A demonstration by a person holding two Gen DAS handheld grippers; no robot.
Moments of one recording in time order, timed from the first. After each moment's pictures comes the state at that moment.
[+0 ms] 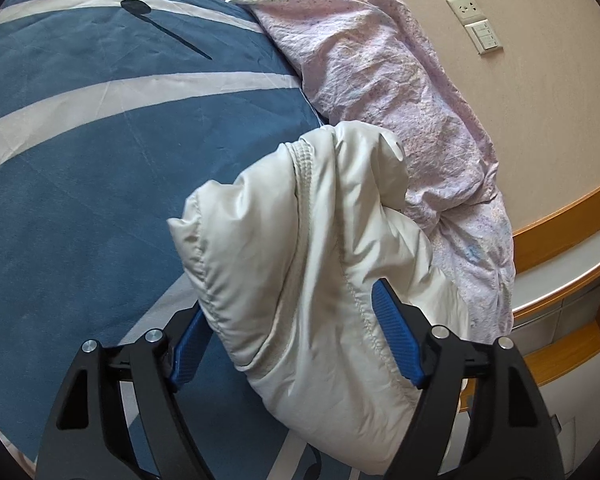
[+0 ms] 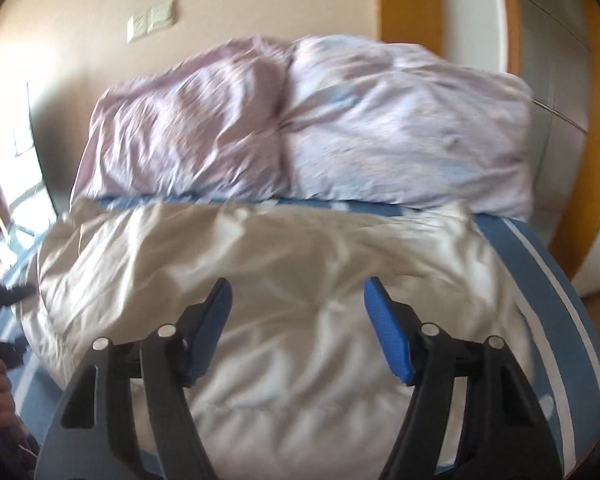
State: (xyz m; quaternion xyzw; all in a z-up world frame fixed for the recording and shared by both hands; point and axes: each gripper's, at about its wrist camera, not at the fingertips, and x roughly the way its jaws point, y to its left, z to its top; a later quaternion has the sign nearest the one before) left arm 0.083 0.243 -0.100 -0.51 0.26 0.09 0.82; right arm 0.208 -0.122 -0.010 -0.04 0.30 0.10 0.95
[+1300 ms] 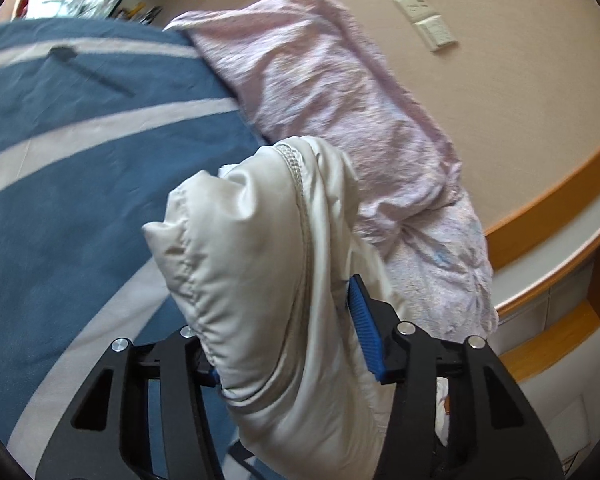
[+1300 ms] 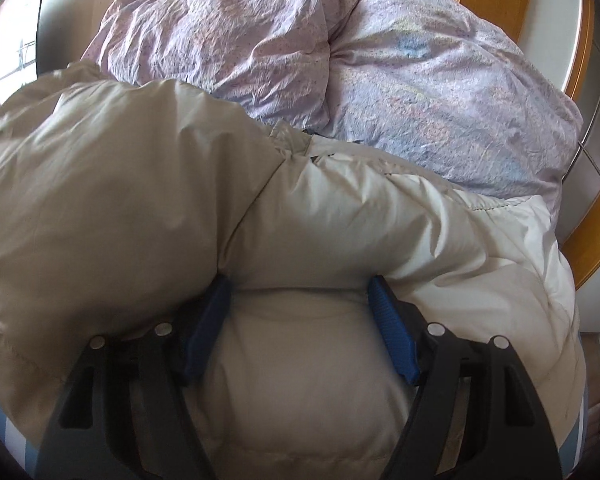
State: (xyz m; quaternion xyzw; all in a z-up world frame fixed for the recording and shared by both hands) left arm 0.114 0.224 -0.055 -0.47 0.21 0.05 0.85; right arm 0.244 -0.062 -0.079 -0.14 0.36 0.09 0.92
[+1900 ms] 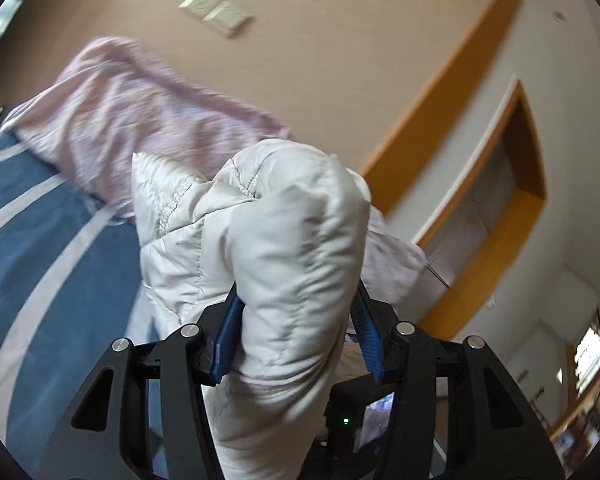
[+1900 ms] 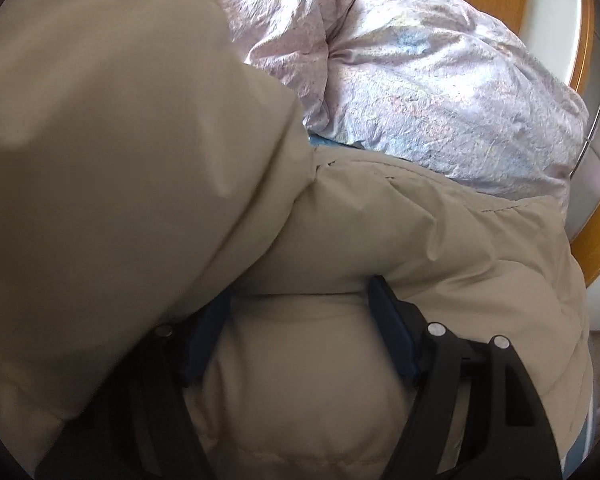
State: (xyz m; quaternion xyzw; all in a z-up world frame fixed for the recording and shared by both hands) left arm 0.133 0.105 0.044 -0.30 0.12 -0.12 0.94; right arm 0.248 -0.084 -0.074 -0.11 0.36 0.12 0.92
